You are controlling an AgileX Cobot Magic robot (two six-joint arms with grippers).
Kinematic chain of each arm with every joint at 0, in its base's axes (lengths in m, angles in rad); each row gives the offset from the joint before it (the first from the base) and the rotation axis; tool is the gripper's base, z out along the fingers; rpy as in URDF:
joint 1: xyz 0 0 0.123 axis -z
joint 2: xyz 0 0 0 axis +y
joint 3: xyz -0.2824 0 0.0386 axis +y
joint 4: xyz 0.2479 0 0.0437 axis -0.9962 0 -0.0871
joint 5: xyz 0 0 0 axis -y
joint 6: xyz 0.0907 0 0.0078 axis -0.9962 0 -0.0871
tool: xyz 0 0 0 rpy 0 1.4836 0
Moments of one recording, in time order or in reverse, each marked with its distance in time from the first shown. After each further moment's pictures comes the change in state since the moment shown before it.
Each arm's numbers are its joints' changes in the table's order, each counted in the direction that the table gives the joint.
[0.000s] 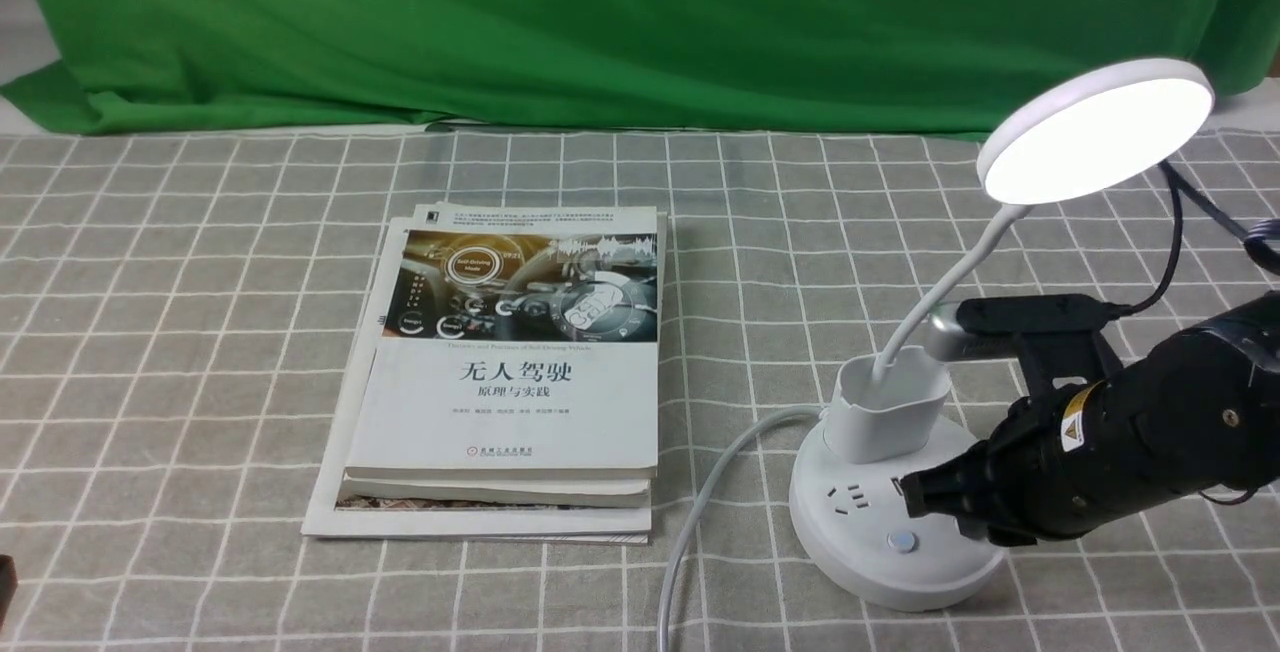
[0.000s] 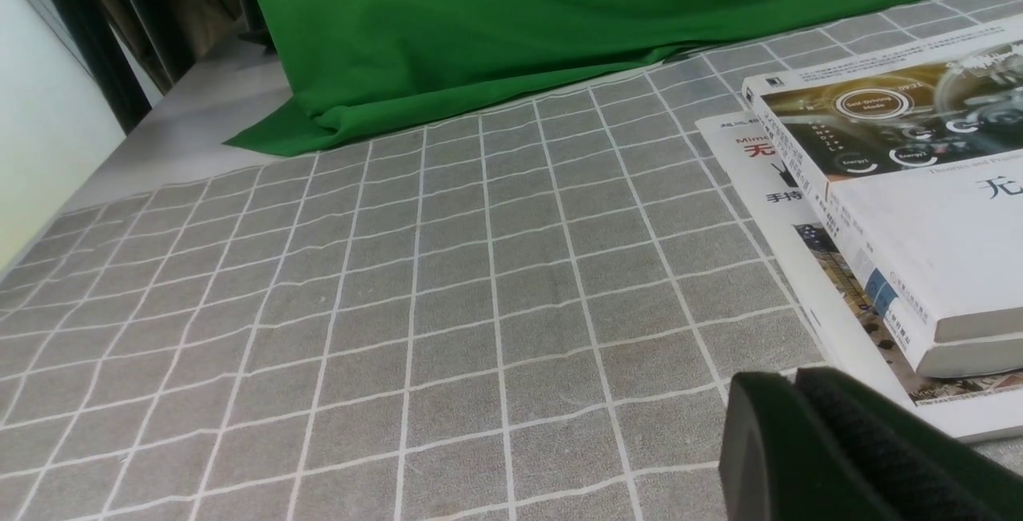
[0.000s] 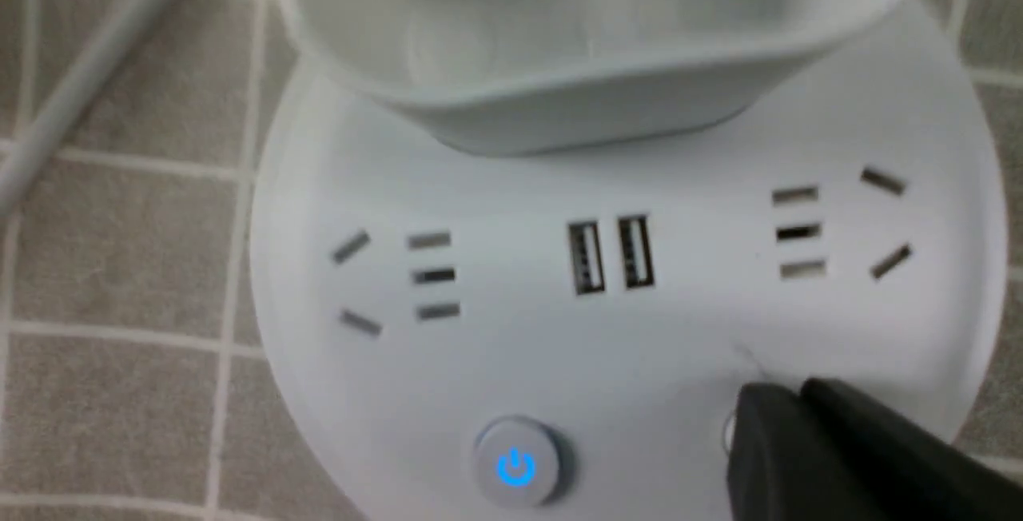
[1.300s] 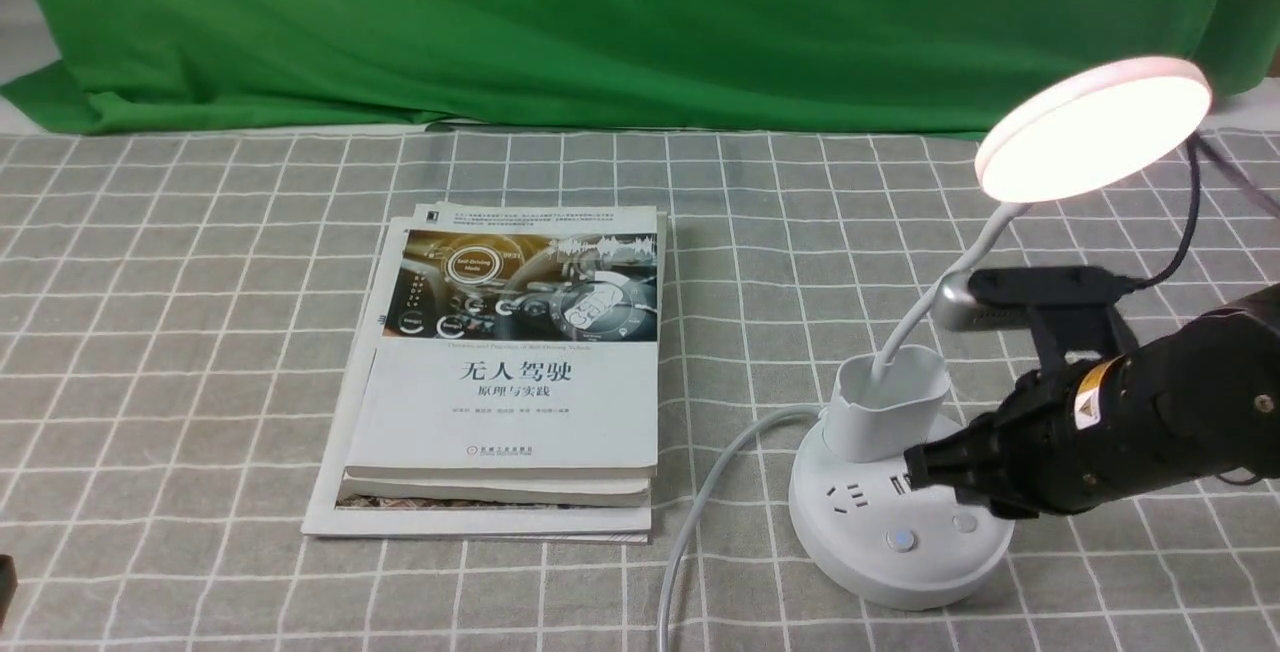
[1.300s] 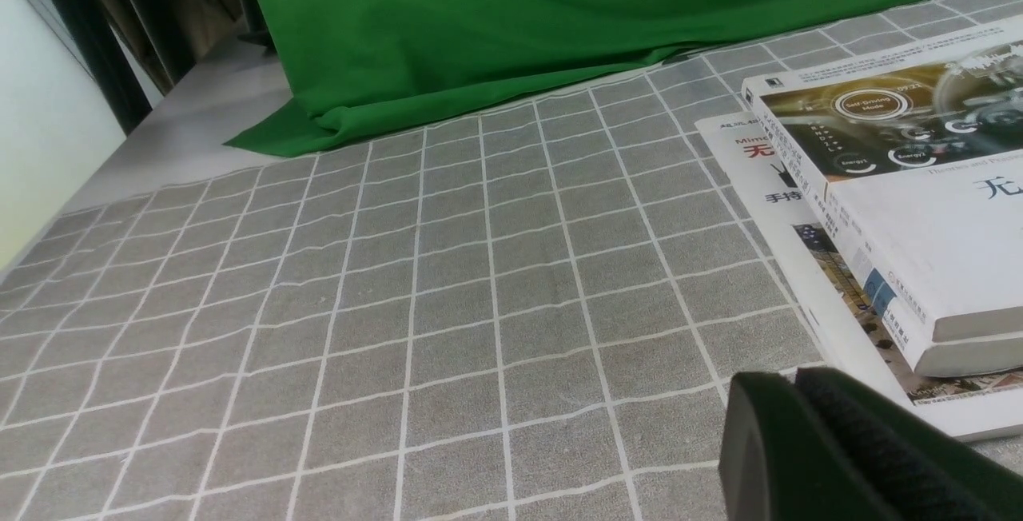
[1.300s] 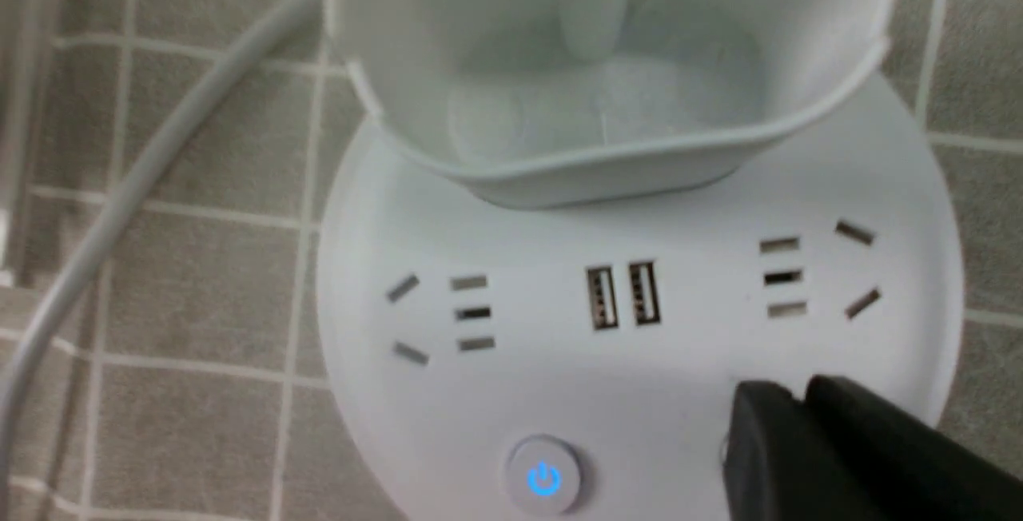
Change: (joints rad) right arm 0.000 -0.080 -0.011 -0.005 0.014 0.000; left arm 0.000 0.000 0.000 0.000 0.000 -0.001
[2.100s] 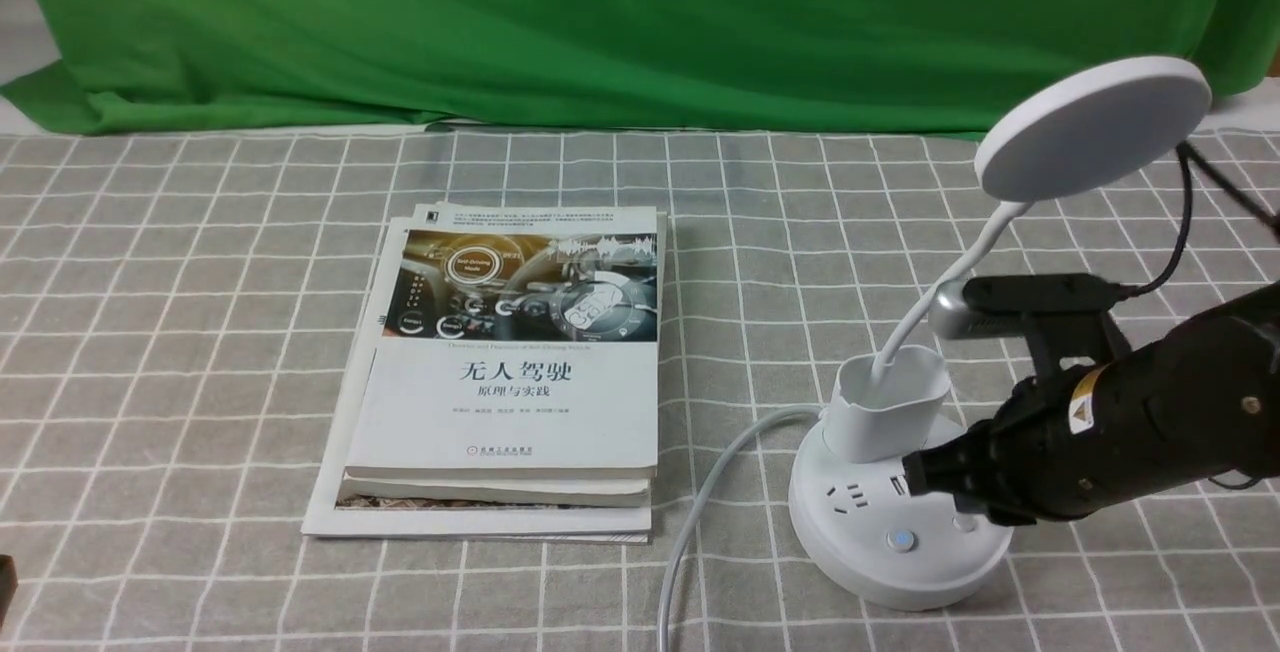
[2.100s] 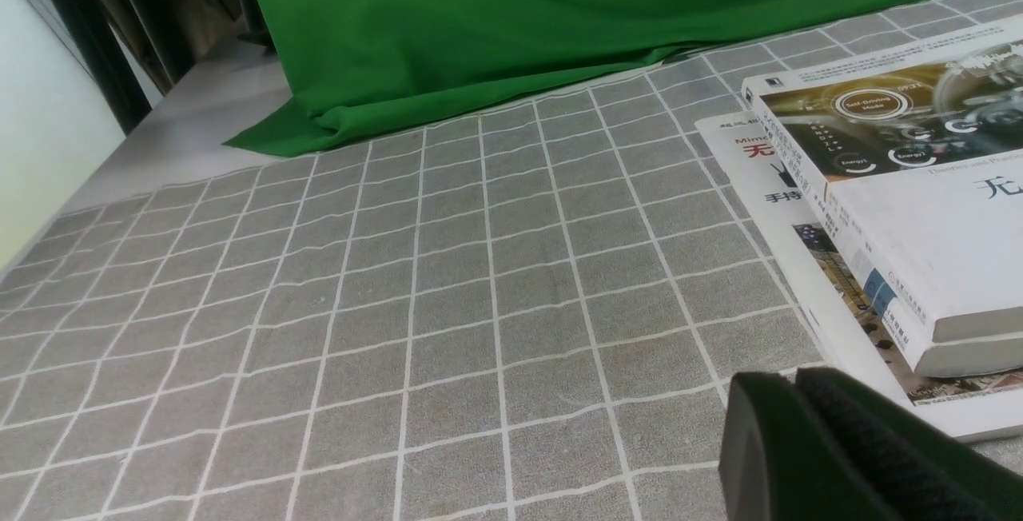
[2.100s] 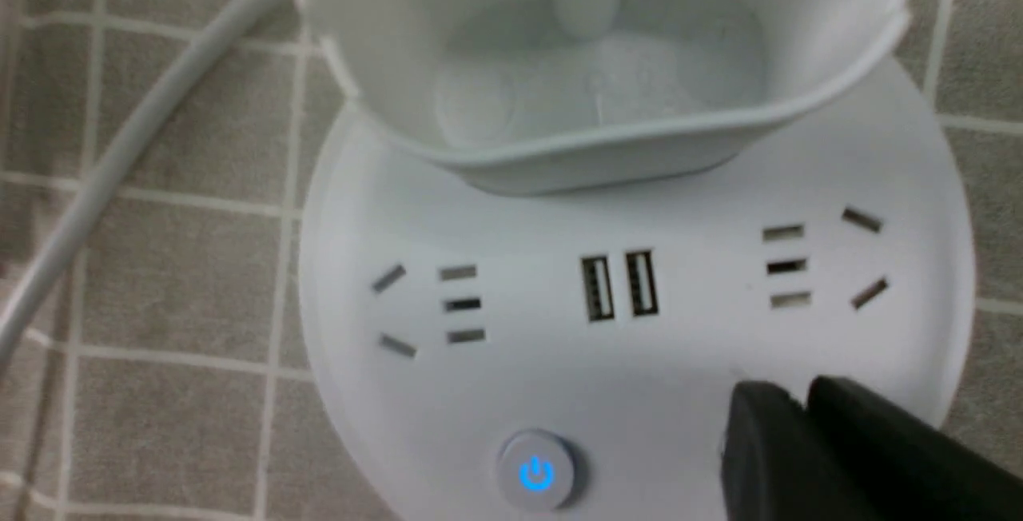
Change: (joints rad) right arm 0.000 0.012 -0.001 0.001 -0.013 0.000; left arm 0.000 0.000 0.000 0.000 0.000 0.001
